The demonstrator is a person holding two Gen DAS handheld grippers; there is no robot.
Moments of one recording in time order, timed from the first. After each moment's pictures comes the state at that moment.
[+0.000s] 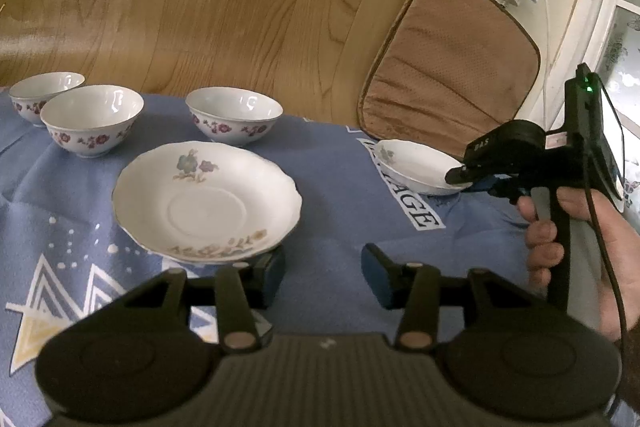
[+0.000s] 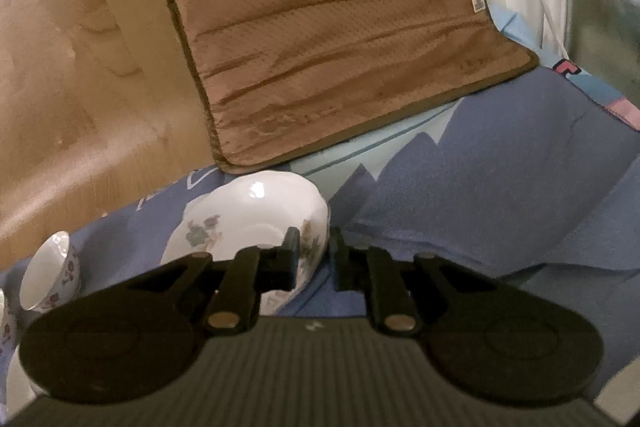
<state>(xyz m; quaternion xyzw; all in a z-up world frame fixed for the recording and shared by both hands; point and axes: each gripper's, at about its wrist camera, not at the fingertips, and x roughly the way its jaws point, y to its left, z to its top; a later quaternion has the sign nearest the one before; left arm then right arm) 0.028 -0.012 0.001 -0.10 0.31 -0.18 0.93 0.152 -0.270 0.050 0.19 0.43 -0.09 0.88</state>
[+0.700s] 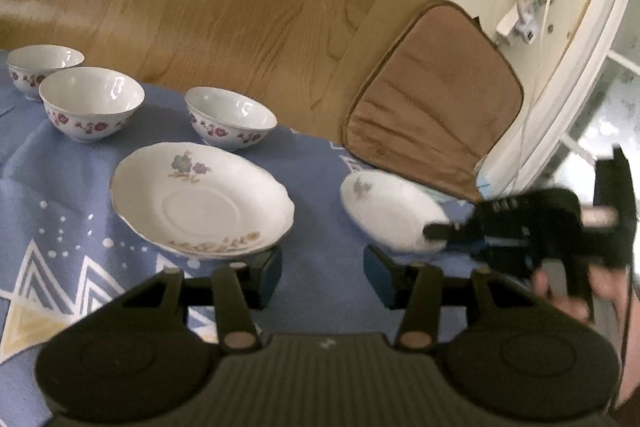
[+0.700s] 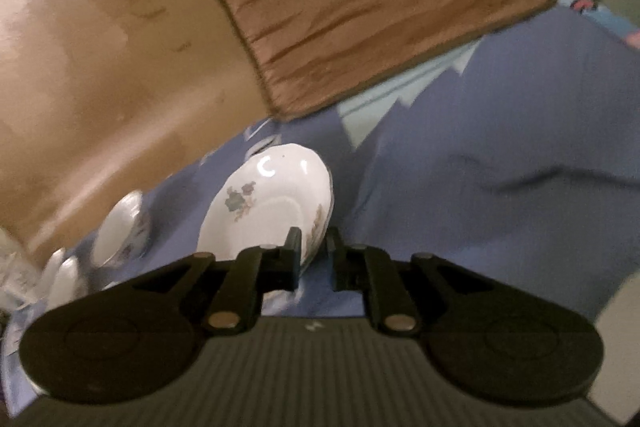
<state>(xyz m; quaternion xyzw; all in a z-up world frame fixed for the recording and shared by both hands) 0.028 0.013 0.003 -0.18 0.30 -0.22 0.91 0.104 -0.270 0.055 0.29 0.46 0.00 0.84</state>
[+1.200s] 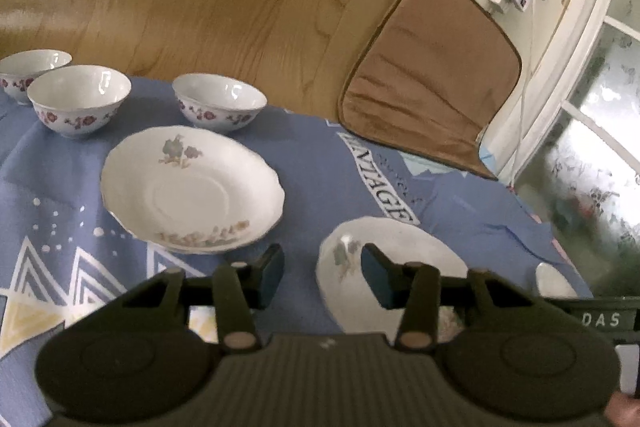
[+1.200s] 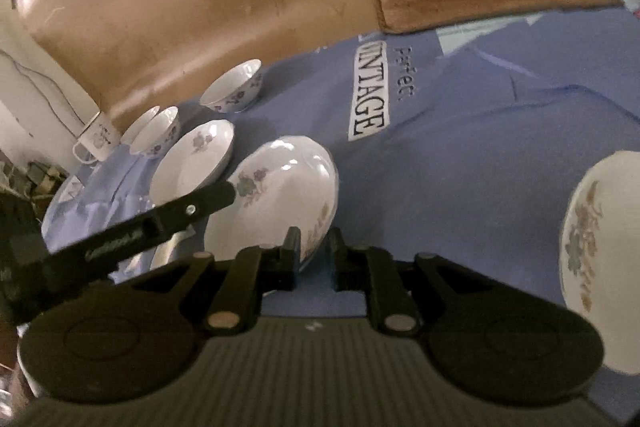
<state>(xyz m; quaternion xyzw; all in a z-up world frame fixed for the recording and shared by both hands) 0.028 -0.002 0.000 -0.13 0.33 -0.23 0.91 0.018 -0.240 0.078 0.19 0.46 0.14 0.85</state>
